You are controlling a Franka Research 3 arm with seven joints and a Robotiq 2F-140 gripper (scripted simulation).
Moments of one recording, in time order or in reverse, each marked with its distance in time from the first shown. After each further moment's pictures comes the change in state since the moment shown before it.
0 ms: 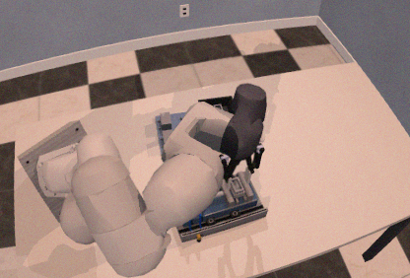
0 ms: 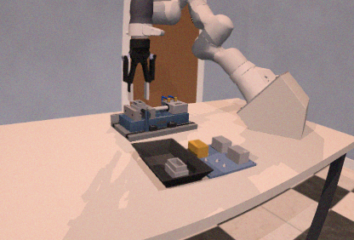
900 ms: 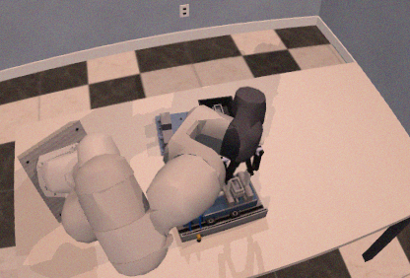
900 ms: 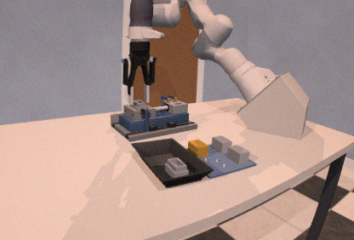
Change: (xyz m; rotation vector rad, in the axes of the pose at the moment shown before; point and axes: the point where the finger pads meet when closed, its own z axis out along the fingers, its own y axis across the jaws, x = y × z) arm 0.000 0.000 0.011 0.002 -0.001 -0.001
